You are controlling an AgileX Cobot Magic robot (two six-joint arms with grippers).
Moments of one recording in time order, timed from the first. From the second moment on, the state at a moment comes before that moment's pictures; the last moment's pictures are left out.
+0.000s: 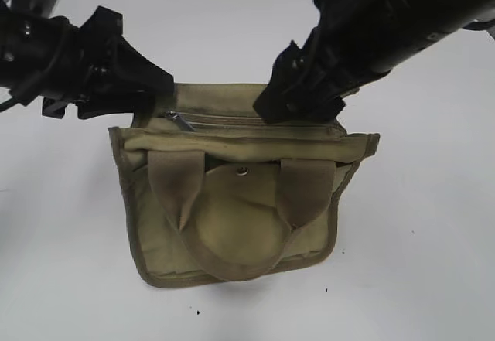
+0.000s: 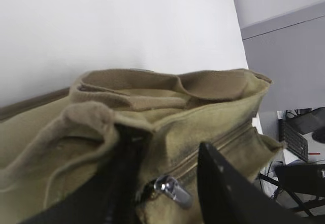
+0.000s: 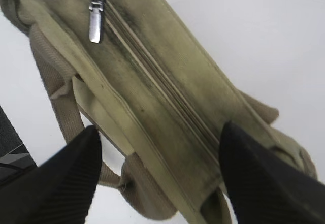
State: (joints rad) left arm -0.28 1.49 -0.93 -1.16 0.76 0.58; right arm 0.62 1.44 -1.17 0.25 0.75 -0.57
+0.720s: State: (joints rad) left arm -0.29 1.55 -0.95 -1.15 0.76 0.56; right arm 0.68 1.58 -1.30 0.29 0.68 -0.64
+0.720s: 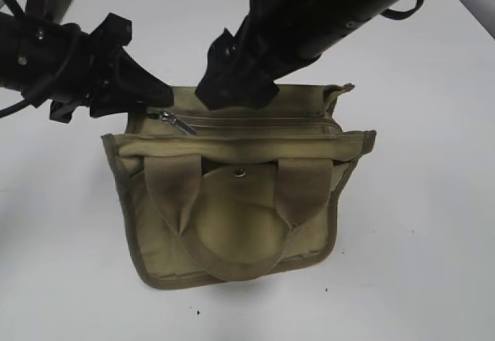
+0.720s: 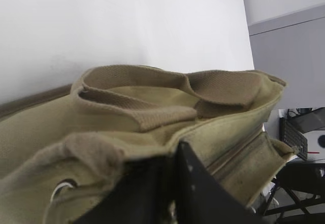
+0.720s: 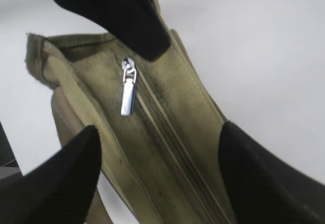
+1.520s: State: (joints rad) left arm -0.29 1.53 -1.01 -1.20 0.86 0.56; right arm 0.68 1.68 -1.30 0.46 0.61 -0.83
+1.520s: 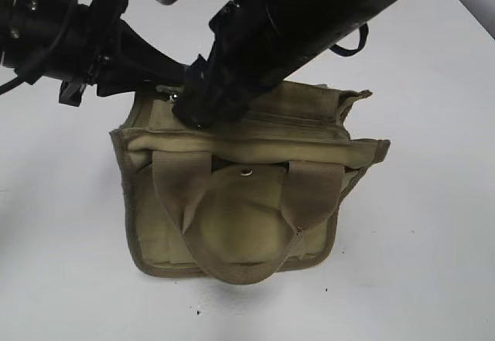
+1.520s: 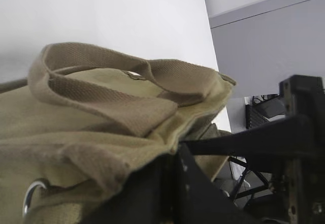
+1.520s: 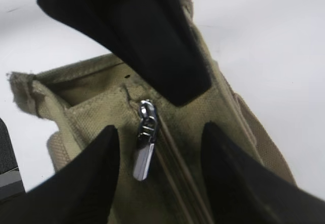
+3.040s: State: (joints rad) left arm -0.29 1.50 -1.02 -1.04 0.83 0.56; right arm 0.35 1.62 -1.31 0.19 1.10 -0.48
